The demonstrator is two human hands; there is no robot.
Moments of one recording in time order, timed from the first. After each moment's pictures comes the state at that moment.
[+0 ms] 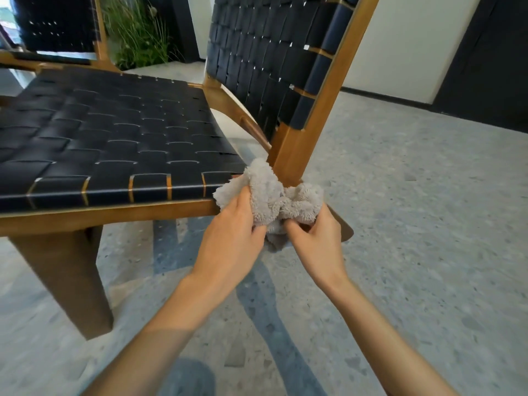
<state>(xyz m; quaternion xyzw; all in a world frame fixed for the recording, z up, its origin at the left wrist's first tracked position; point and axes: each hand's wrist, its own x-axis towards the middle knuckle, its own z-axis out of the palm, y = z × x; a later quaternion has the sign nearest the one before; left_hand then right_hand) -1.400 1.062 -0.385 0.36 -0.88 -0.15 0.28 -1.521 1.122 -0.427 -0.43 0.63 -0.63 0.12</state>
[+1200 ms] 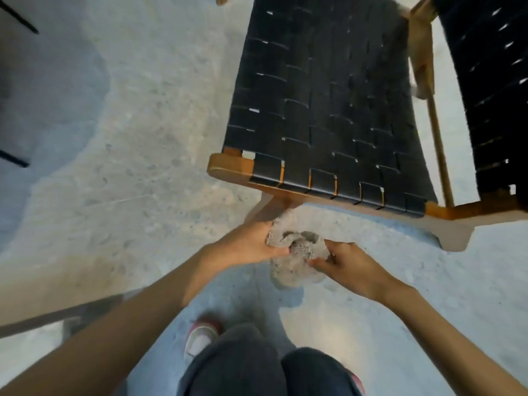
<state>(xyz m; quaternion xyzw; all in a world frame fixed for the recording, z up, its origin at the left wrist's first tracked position) -1.128 1.001 -0.297 0.49 -0.72 -0.48 -0.03 -1.340 1.059 -0.308 -0.65 0.63 -0.01 0.43</state>
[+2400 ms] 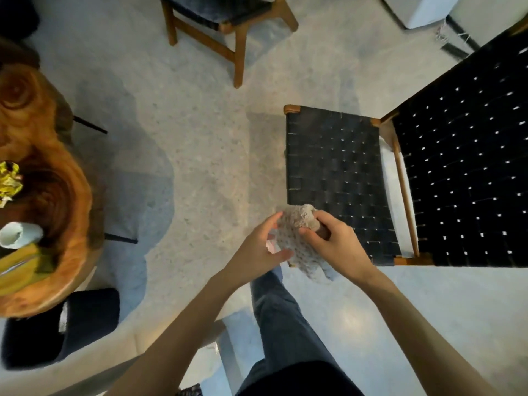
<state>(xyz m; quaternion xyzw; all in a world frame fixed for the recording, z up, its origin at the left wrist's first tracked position) -0.989 0.856 0.123 0.52 -0.64 -0.56 0.10 -1.167 0.890 0.135 -0.52 0.66 -0.29 0.46</state>
